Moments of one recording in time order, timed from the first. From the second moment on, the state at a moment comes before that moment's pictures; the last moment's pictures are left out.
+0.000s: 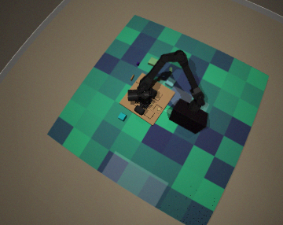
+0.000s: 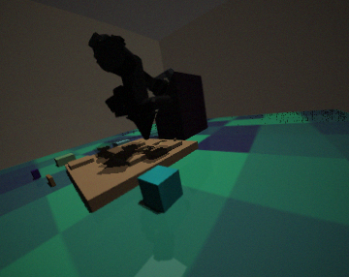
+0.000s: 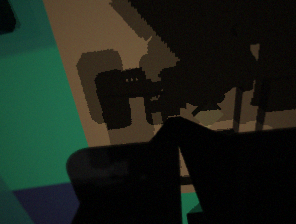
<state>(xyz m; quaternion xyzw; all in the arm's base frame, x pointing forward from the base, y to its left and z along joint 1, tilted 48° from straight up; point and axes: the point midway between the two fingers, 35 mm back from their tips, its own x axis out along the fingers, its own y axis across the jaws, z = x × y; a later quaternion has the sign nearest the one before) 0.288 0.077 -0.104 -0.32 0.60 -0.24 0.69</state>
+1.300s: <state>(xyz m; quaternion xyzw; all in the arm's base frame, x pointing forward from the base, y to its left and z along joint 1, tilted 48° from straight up) 0.305 0.114 -0.101 0.25 0.27 -0.59 0.72</state>
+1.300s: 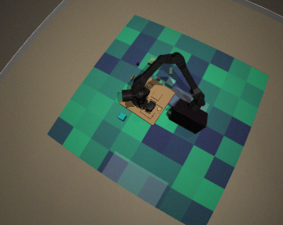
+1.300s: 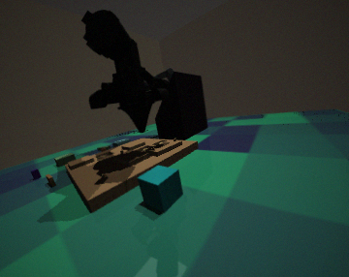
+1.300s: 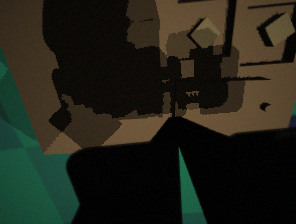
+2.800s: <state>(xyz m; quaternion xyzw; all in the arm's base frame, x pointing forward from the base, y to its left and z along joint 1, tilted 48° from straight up) 0.309 0.100 -0.118 0.27 0.25 -0.60 0.71</state>
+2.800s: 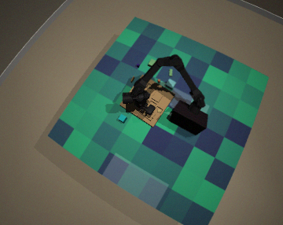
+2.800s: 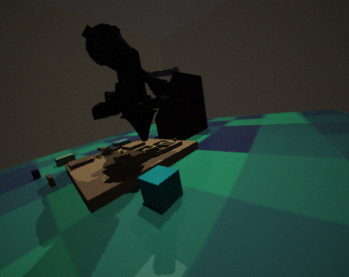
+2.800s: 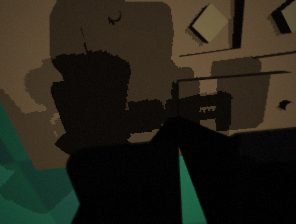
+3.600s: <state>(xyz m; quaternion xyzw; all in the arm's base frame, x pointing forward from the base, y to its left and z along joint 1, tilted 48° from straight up) 0.312 0.083 -0.134 0.27 0.25 -0.60 0.71</state>
